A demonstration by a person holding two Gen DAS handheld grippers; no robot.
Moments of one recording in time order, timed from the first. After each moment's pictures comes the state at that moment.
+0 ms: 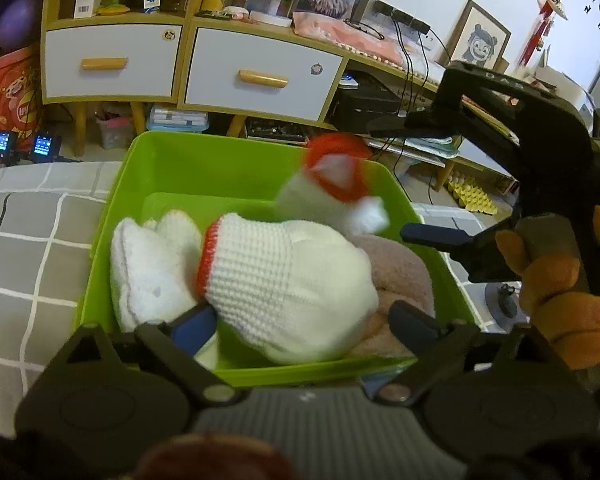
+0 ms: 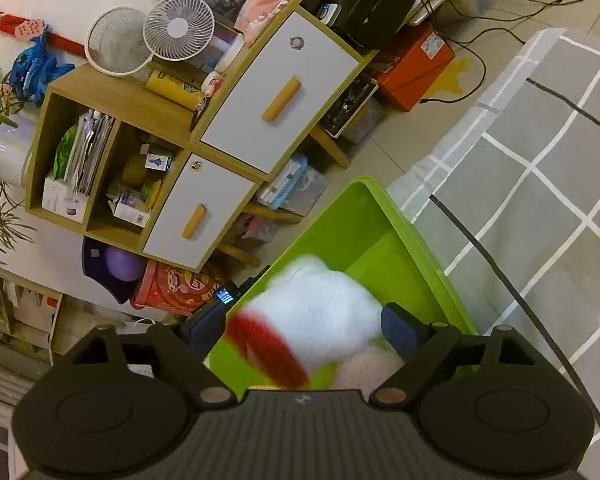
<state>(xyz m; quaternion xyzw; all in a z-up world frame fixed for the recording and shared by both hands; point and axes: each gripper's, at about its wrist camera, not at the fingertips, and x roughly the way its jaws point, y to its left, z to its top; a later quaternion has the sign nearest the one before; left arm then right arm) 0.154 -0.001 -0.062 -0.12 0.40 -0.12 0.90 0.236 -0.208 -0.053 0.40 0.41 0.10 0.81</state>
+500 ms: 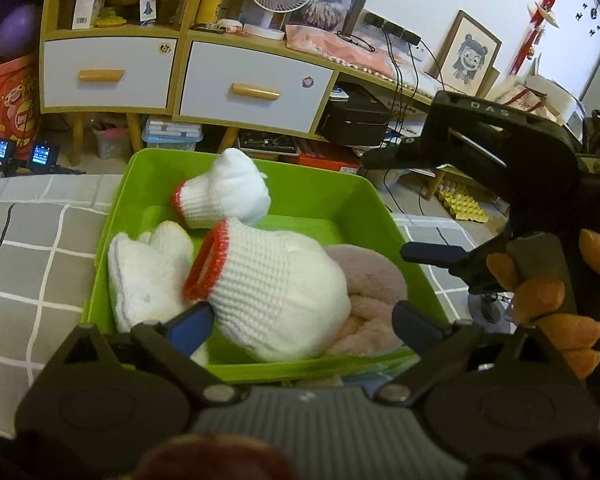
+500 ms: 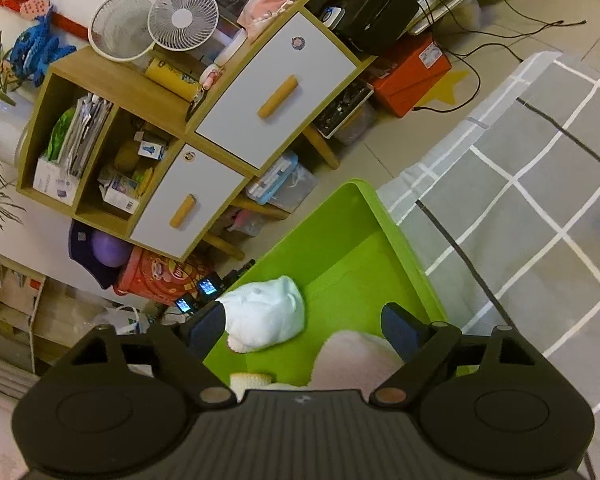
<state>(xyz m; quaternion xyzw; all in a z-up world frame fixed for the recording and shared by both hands) 0.141 -0.001 -0.048 -0.12 0.38 -0.13 0.91 0.224 -0.209 -0.041 0.36 0.43 0.09 0.82</state>
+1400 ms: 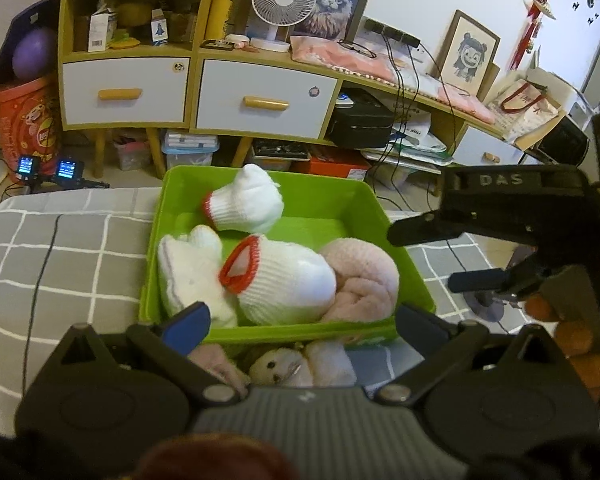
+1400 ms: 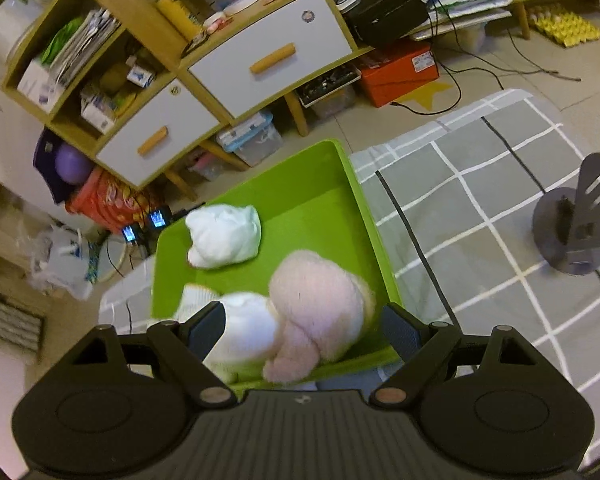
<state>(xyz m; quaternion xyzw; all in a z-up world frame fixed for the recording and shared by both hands) 0.096 0.006 -0.009 -0.09 0.39 -0.10 0.91 0.169 -0.193 -0.002 0.21 0.49 0.07 0.84</state>
